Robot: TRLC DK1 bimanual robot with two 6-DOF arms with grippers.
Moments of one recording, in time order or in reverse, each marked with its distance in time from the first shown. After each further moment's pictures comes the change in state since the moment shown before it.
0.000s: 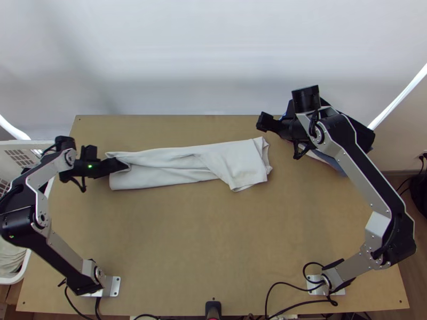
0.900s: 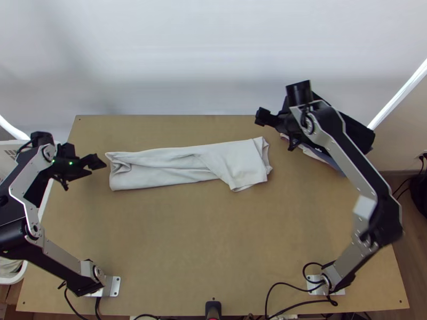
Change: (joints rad) left arm 0.129 -0.112 0.066 -0.173 -0.214 -0.078; right arm -0.018 0.107 0.080 0.015 0.029 -0.014
